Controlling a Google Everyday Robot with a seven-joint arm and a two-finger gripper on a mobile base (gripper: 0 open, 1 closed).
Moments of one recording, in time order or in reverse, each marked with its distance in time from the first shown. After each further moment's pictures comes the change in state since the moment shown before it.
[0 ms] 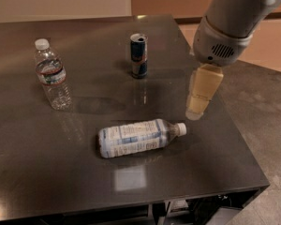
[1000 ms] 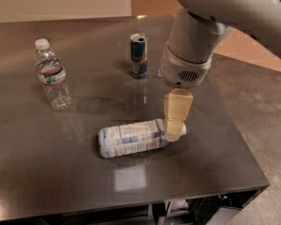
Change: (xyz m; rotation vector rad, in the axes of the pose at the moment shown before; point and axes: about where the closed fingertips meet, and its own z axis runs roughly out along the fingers) arm -0.041 0.035 0.050 -0.095 0.008 -0.184
